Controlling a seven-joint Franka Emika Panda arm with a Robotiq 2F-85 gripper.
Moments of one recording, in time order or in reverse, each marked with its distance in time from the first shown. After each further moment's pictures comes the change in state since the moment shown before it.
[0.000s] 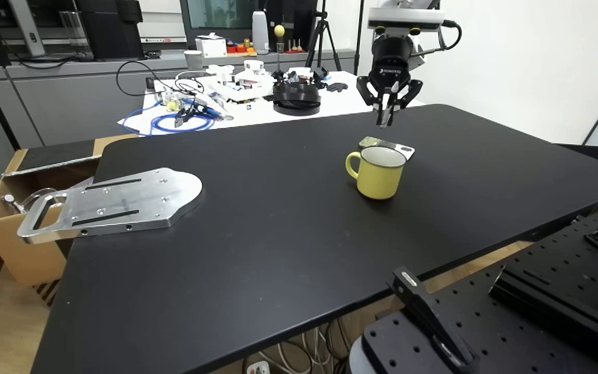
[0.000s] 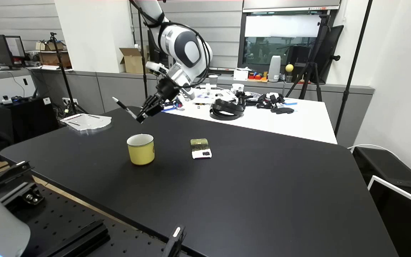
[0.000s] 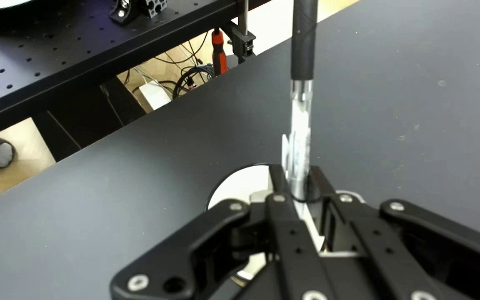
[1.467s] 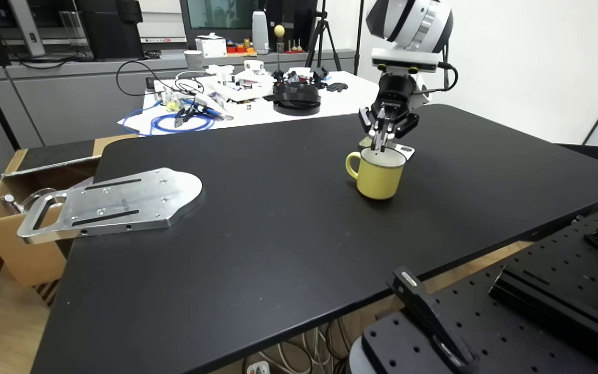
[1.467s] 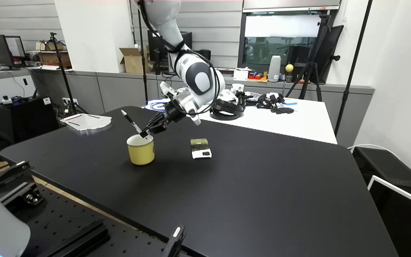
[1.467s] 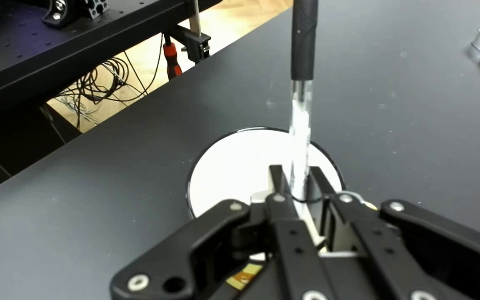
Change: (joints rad) arm -0.077 0.193 -0.006 0.086 0.155 -0.014 0.002
